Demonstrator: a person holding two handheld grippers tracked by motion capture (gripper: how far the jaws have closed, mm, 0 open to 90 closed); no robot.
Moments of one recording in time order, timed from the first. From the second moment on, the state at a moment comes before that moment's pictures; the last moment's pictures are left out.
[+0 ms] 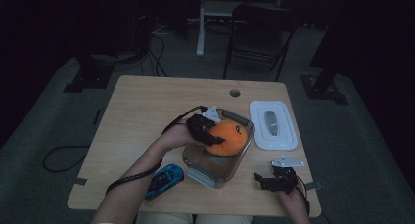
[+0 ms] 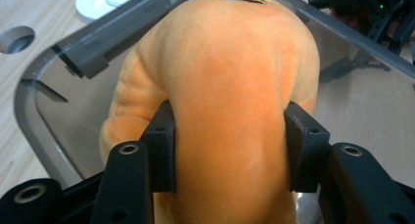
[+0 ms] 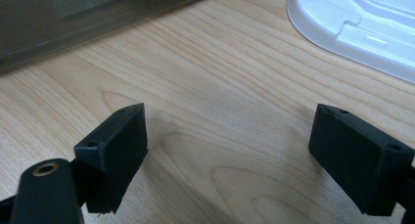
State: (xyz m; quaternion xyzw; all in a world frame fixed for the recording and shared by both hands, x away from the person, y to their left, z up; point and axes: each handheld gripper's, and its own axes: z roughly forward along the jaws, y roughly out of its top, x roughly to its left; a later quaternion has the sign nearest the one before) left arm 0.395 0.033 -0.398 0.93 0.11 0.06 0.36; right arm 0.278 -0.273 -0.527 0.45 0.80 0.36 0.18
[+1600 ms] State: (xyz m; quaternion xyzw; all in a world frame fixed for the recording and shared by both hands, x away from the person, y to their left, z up) left arm 0.386 0.024 -0.398 0.95 0.09 0.02 0.31; right arm 0.278 -0.273 -0.527 0.45 0.80 0.36 0.18
